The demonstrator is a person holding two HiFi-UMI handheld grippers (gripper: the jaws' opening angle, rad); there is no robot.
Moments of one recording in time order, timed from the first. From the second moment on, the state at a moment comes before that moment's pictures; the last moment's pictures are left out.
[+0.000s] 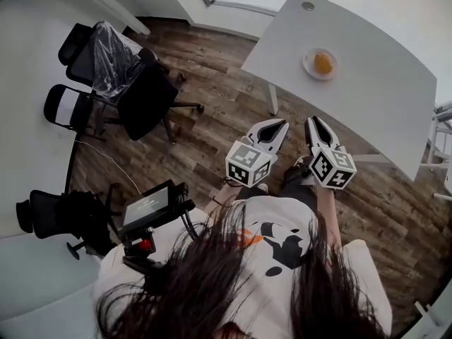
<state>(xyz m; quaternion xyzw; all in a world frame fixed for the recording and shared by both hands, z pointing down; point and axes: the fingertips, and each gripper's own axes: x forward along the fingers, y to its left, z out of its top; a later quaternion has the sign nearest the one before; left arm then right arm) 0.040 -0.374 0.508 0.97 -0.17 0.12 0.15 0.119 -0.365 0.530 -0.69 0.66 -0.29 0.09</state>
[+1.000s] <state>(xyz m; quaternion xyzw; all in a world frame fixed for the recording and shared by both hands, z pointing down) -0.059 -0.278 0.490 0.97 -0.12 0.08 0.17 -0.005 -0.235 0.507 -0.72 0.63 -0.28 0.07</state>
